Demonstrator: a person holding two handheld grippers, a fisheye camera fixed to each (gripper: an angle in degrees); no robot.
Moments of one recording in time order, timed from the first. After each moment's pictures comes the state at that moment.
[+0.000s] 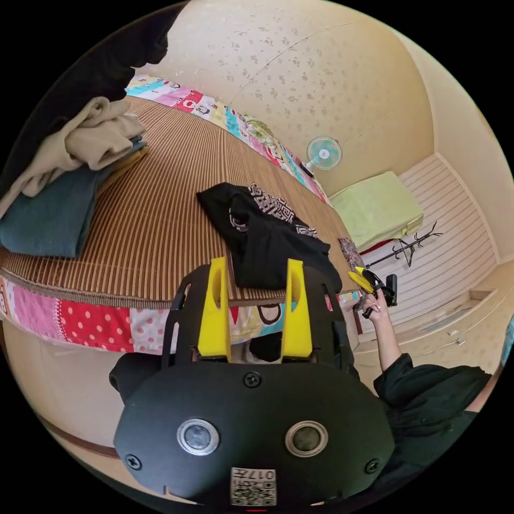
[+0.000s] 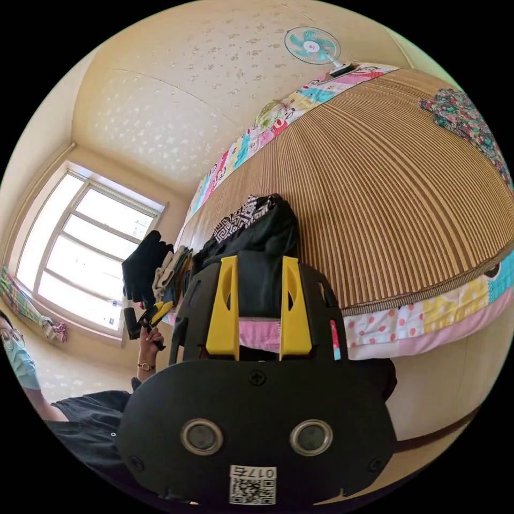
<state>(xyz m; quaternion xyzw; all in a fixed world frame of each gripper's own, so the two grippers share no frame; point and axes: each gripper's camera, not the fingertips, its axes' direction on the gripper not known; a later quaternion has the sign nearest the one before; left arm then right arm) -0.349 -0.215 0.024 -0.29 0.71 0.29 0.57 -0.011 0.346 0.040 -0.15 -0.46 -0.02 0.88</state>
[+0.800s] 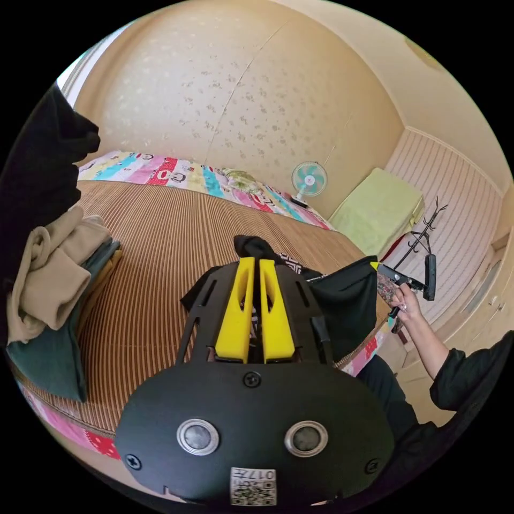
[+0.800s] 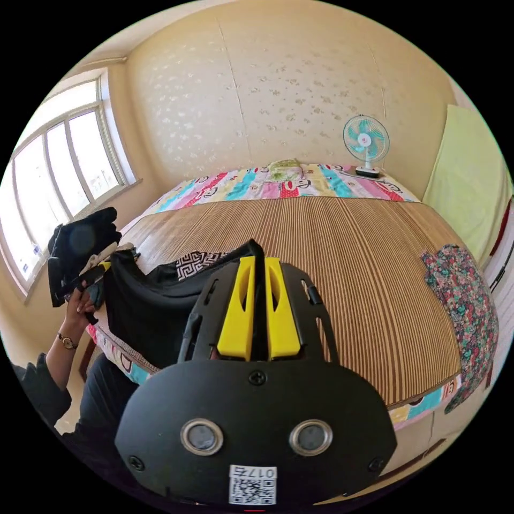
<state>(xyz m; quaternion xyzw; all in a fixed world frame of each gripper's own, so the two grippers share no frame) -0.265 -0.213 -0.041 -0.10 0.74 0.27 0.61 -0.217 0.343 -0.051 0.08 -0.27 -0.19 0.94</state>
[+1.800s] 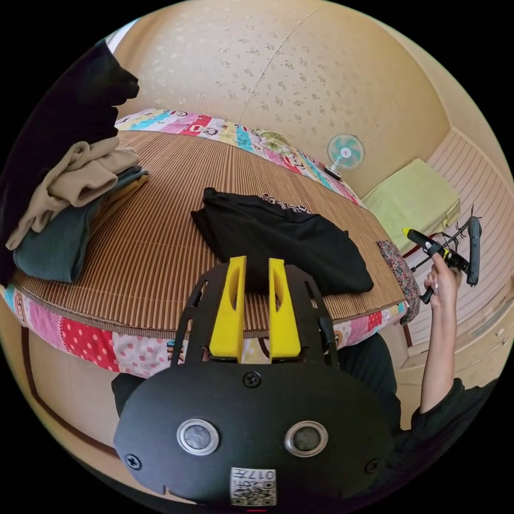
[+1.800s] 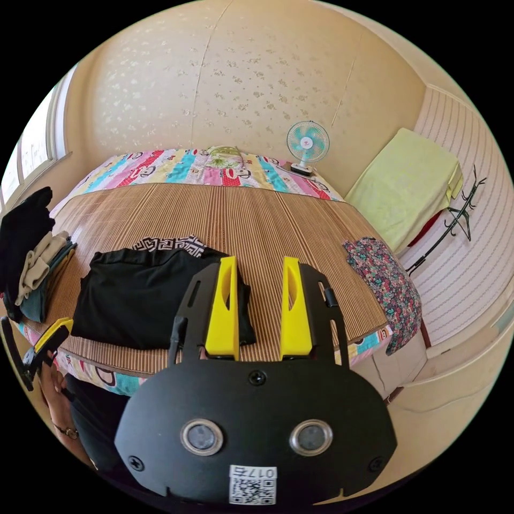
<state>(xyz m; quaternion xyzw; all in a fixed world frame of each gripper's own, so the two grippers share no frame) -0.336 -0.096 -0.044 -0.18 0.65 0.31 0.67 -0.344 0.494 -0.145 0.07 -0.05 -0.17 0.98</state>
